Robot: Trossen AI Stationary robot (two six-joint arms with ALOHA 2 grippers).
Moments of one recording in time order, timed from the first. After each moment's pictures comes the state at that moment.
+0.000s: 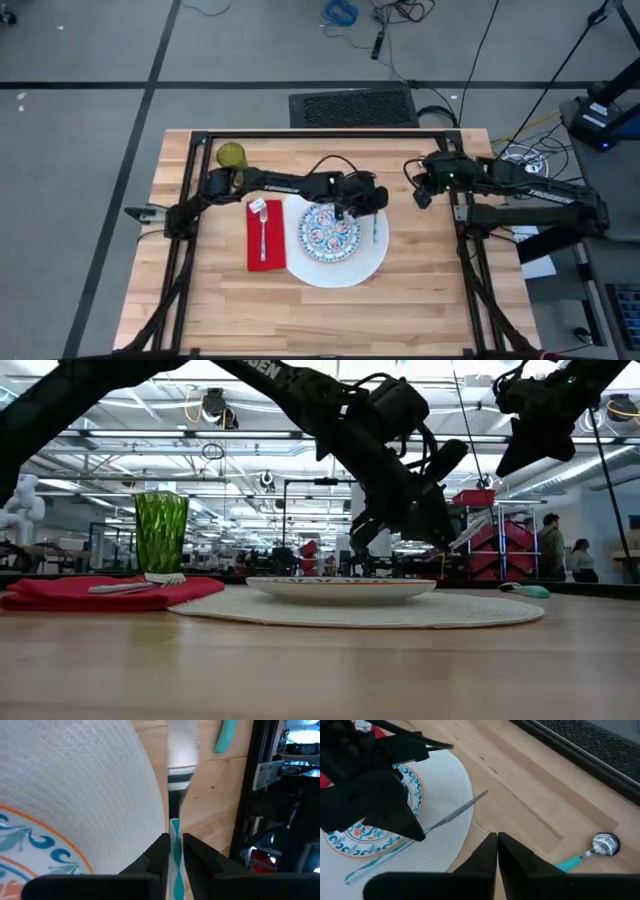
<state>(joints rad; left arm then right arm) 0.12 2.27 1.80 -0.31 0.13 -1.49 -0.29 0.73 0.77 -0.85 0.22 0.38</state>
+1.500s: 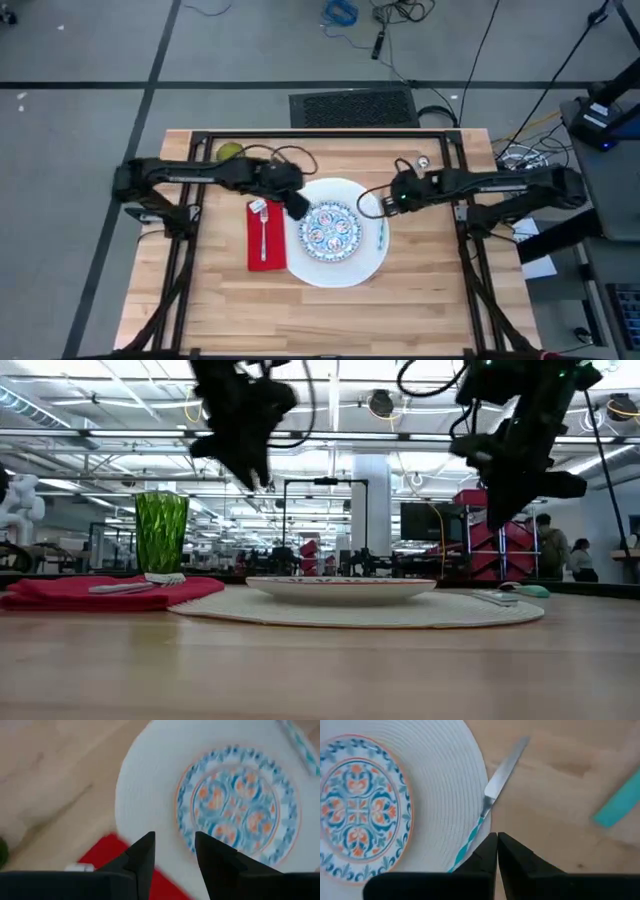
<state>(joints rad) 0.10 1.44 1.14 -0.81 -0.12 -0.69 -0.10 1.23 0.79 -0.81 0.16 1.19</state>
